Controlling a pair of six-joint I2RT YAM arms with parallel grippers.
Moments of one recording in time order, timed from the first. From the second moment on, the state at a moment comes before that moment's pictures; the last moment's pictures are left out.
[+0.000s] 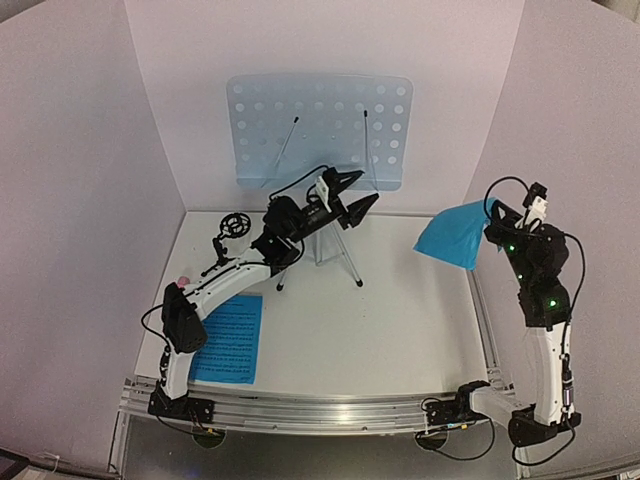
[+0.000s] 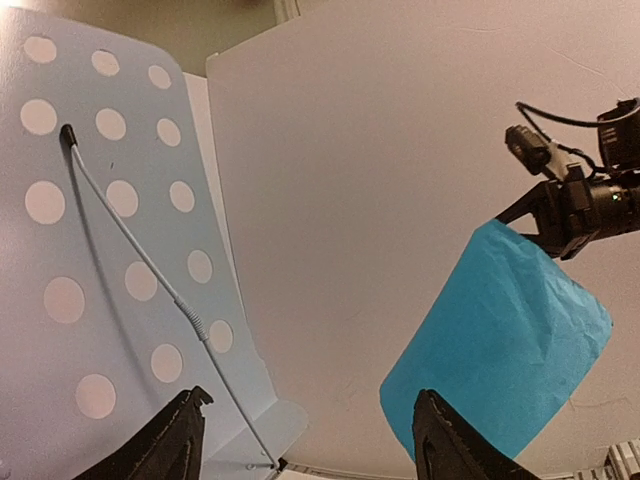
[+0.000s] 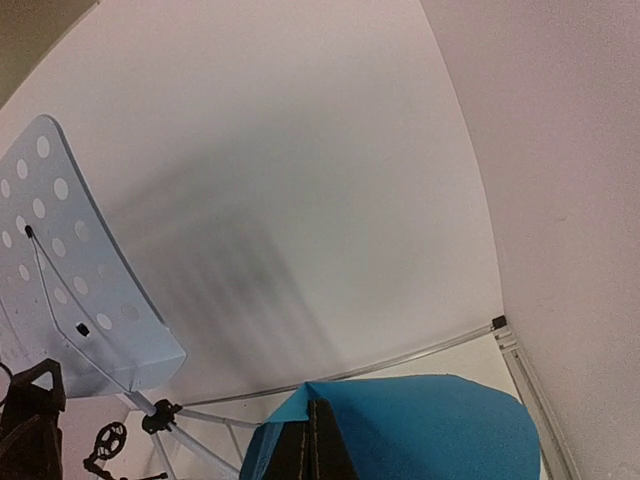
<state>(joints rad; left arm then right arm) -0.87 2.09 2.04 0.52 0.32 0.02 0.14 1.02 1.52 -0.51 0.07 0.42</state>
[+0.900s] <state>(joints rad) -0.79 1.01 1.04 -0.26 0.28 0.32 0.73 1.56 1.48 -0.80 -0.36 1.06</state>
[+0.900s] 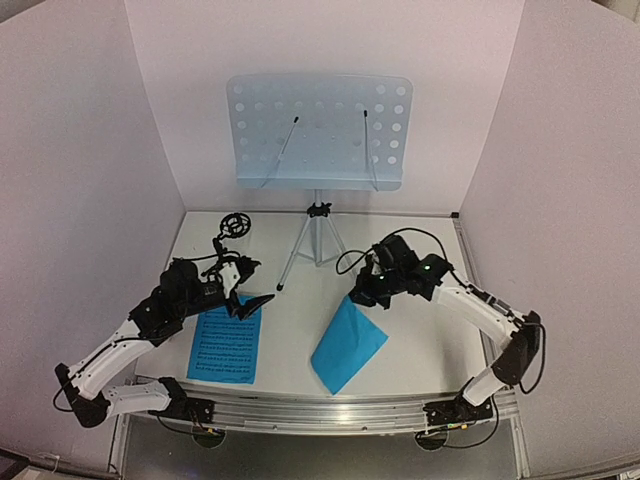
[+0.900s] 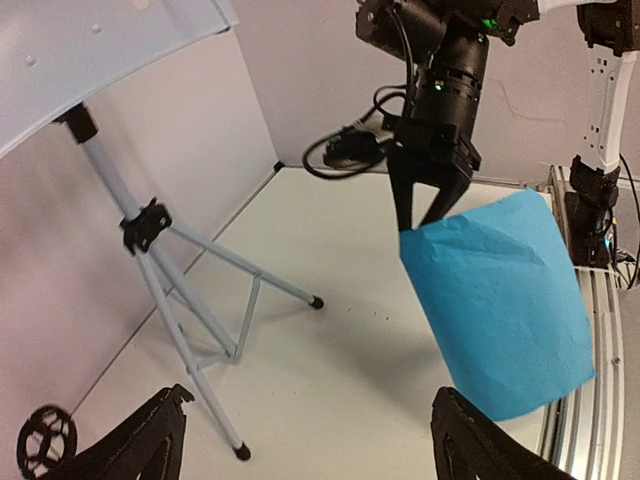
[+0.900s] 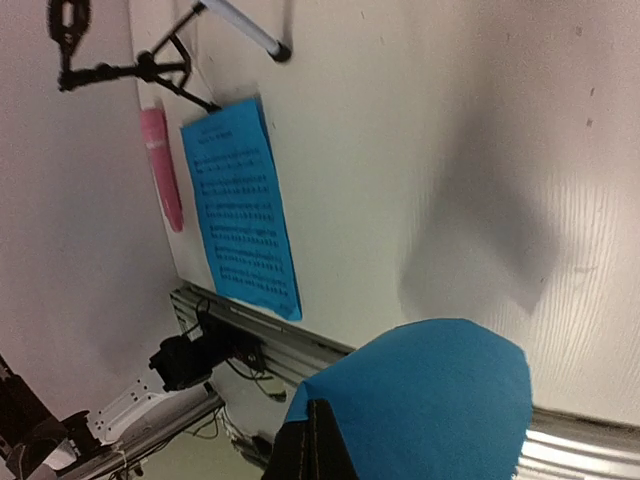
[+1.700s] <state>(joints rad) -0.12 1.10 1.06 -0.79 0.66 0.16 0.75 1.96 1.60 -0.70 -0.78 1.60</state>
